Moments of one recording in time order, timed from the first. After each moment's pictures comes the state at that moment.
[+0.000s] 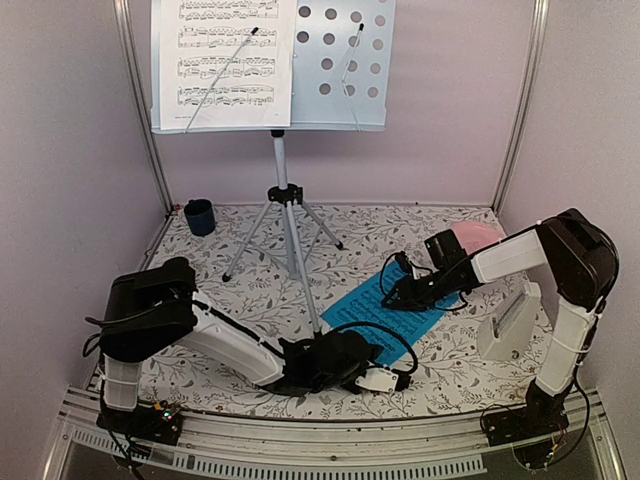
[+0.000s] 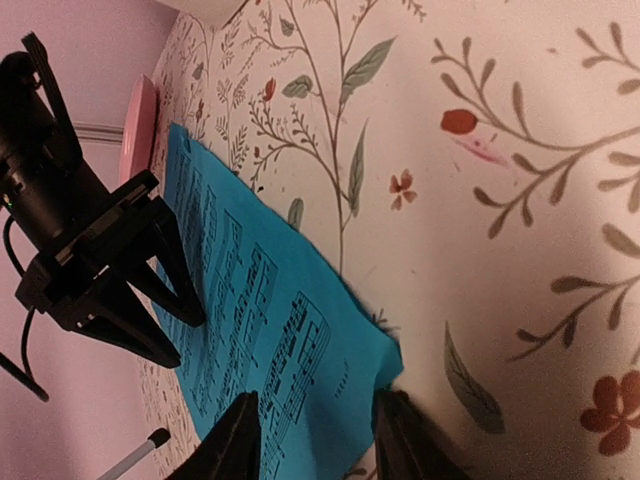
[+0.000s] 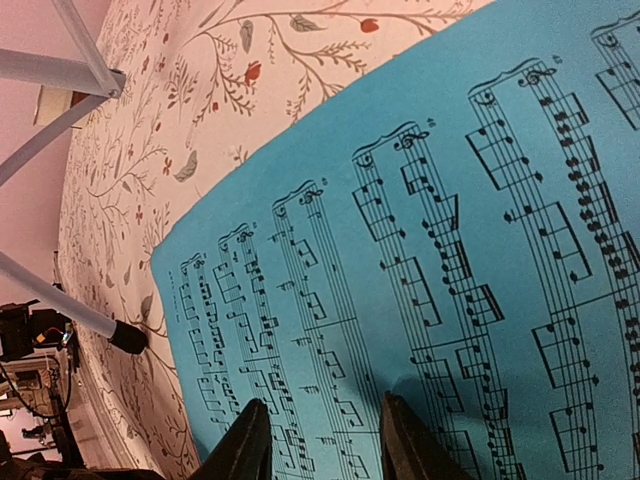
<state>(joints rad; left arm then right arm) -1.34 2.08 1.06 0.41 -0.37 0.93 0.48 1.86 0.92 -0.03 -0.57 0.39</state>
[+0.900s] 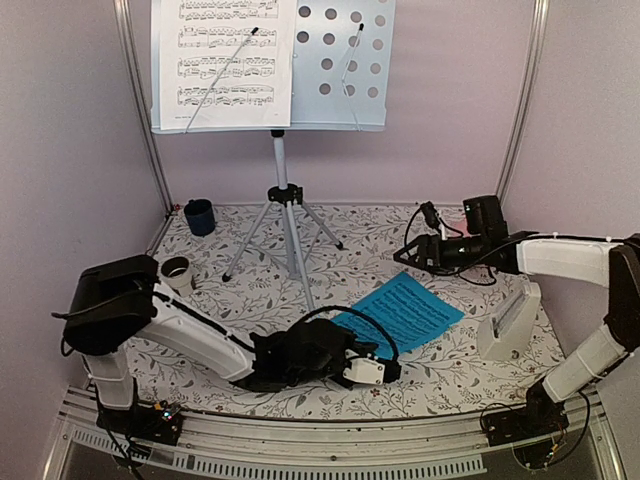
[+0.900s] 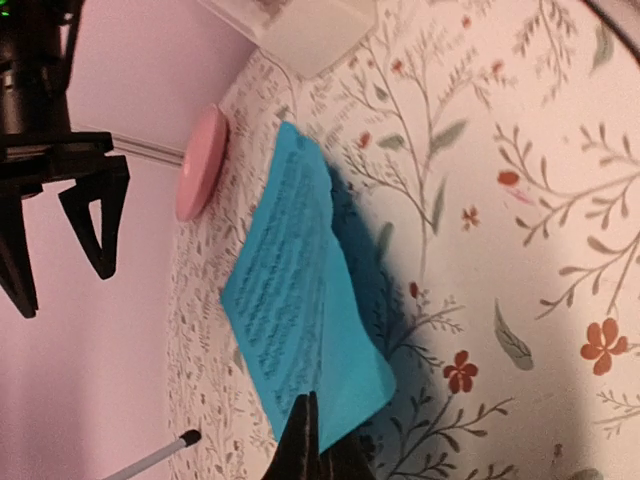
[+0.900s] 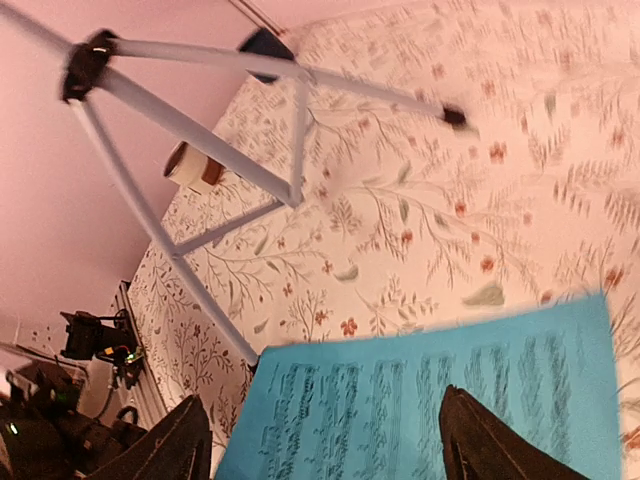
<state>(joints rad) -1.33 1.97 0.92 0.57 -0.34 0.94 0.41 1.55 0.89 -0.02 -0.66 0.38</state>
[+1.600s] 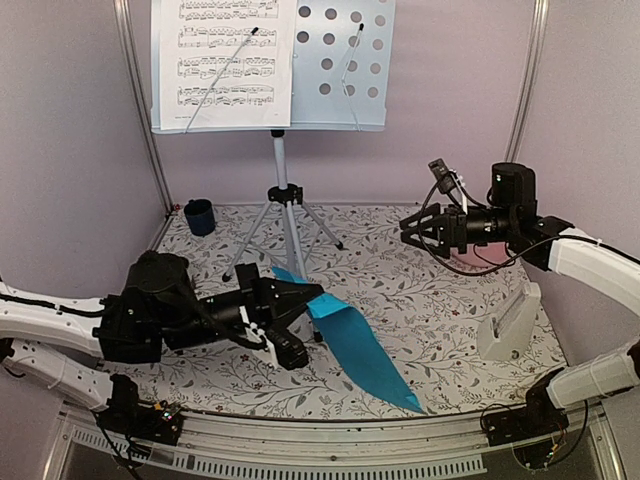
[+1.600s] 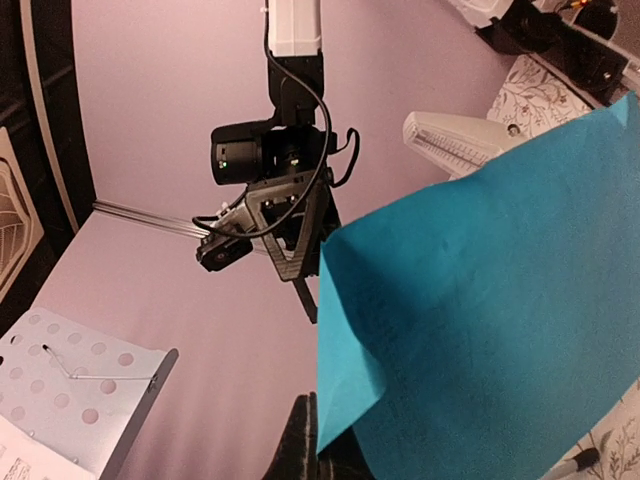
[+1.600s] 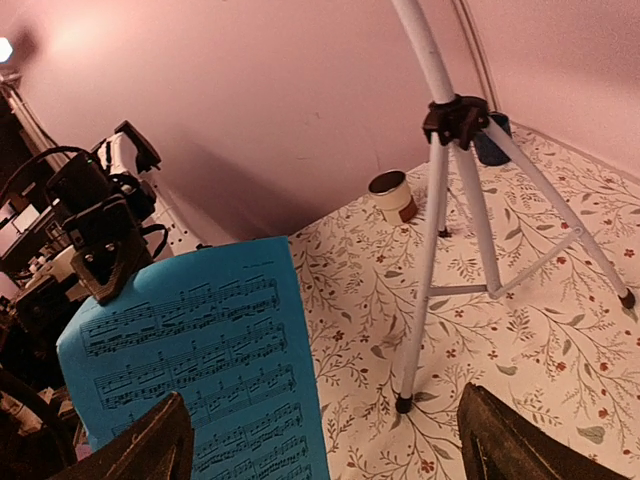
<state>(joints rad) -1.35 1.10 0.74 0.36 -0.16 1.27 0.44 1.26 0.98 -0.02 -0.98 0.21</state>
